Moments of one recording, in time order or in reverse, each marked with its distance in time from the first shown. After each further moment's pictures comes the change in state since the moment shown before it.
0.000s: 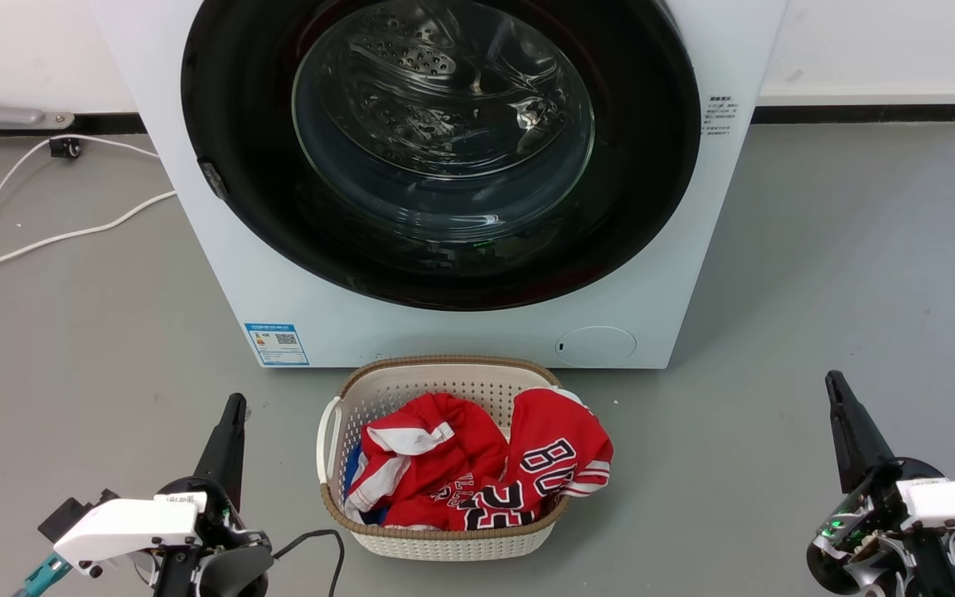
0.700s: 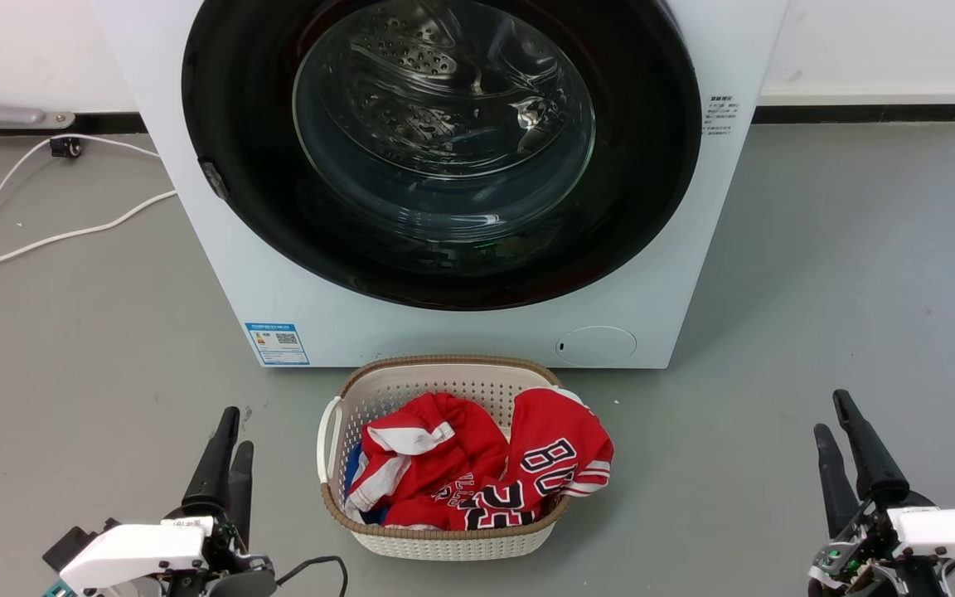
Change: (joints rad) left arm 0.039 -0.005 -0.006 0.024 0.006 0.001 -0.020; right arm 0.042 0.004 0.003 0.033 -0.011 0.000 -0.020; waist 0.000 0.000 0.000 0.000
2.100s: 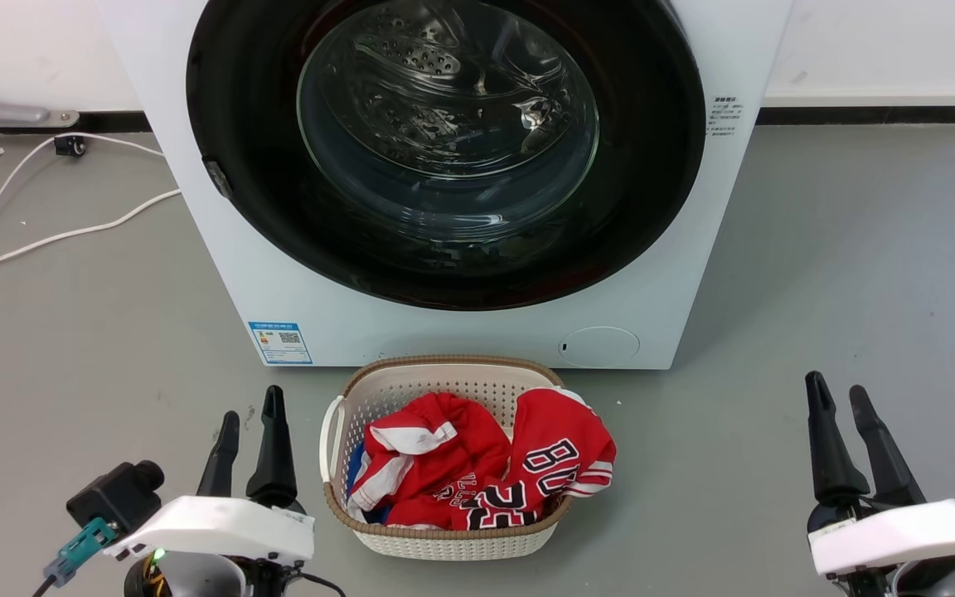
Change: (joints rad) left arm 0.042 0.004 -0.134 -0.201 0.866 0.176 -0.177; right arm 0.072 0.001 0.057 -0.235 -0.972 0.000 -0.179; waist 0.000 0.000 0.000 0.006
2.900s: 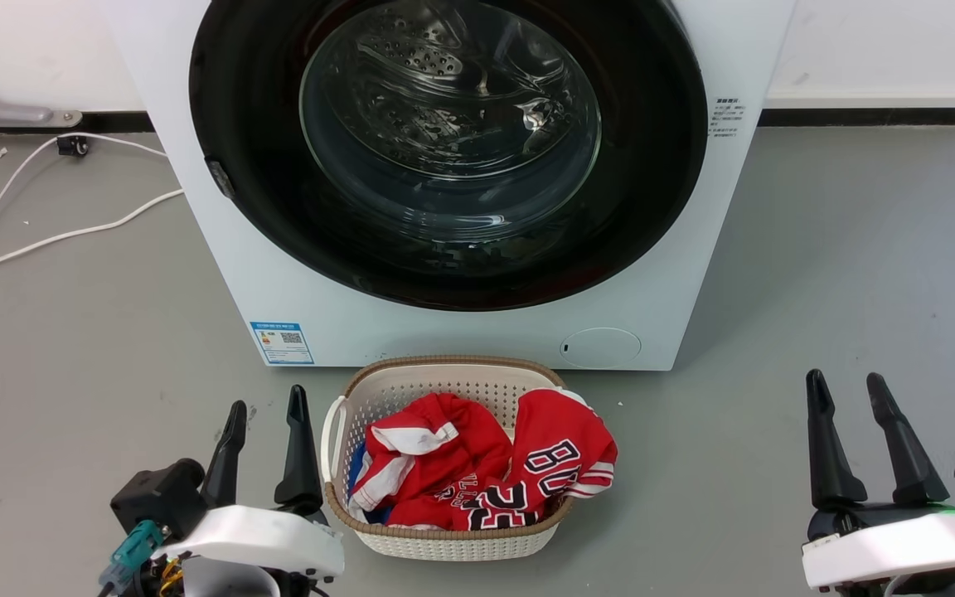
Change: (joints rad) left arm 0.020 0.025 -0.083 -0.036 0.267 0.053 -0.068; right arm 0.036 0.000 0.004 -0.074 -0.285 0.000 -0.066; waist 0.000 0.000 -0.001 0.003
